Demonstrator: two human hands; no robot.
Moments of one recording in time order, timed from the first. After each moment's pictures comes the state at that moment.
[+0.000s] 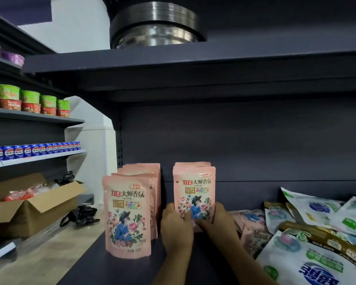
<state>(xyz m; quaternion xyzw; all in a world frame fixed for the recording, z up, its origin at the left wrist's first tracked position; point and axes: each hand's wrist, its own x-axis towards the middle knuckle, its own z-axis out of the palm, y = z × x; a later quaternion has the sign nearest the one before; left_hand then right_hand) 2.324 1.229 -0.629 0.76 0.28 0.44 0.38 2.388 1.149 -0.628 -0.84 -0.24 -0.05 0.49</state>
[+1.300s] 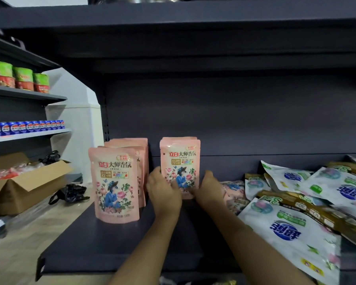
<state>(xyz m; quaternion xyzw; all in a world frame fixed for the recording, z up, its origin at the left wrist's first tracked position) 2.314 1.217 -0.618 0.75 0.26 0.49 0.36 2.371 1.136 -0.605 -0.86 -0.19 -0.06 0.46</state>
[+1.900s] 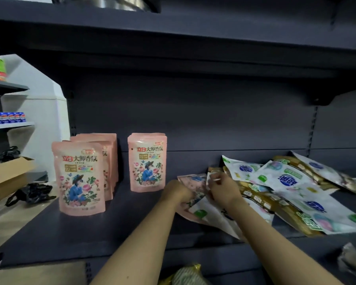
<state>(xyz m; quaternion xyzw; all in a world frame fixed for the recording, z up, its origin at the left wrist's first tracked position) 2.328 1.128 -0.594 0.91 0.22 0.07 0.34 2.379 1.008 -0.608 -0.85 -0.13 -0.08 0.50</state>
